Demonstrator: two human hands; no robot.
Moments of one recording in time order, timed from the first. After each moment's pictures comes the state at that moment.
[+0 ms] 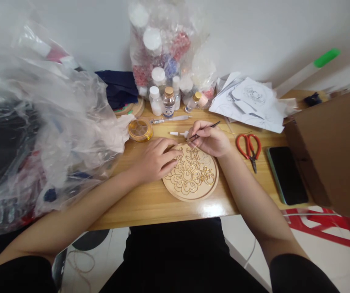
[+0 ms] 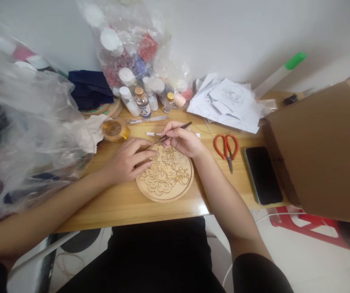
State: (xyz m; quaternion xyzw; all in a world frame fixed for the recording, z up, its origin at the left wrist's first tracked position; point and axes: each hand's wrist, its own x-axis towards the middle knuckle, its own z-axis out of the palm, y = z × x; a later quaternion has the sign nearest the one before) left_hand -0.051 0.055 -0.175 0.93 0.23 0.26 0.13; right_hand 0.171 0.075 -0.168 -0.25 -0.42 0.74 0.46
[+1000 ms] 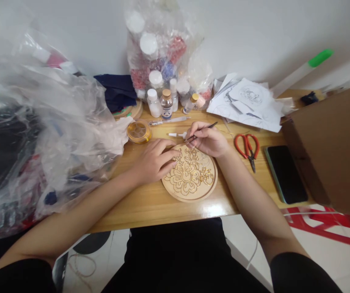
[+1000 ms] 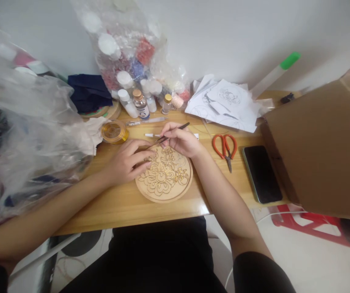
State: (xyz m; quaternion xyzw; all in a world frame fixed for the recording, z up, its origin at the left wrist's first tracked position) left_hand -0.051 0.055 -0.174 0.93 0.23 0.27 0.14; right_hand 0.171 0.076 -0.168 -0.25 -0.42 0.74 0.46
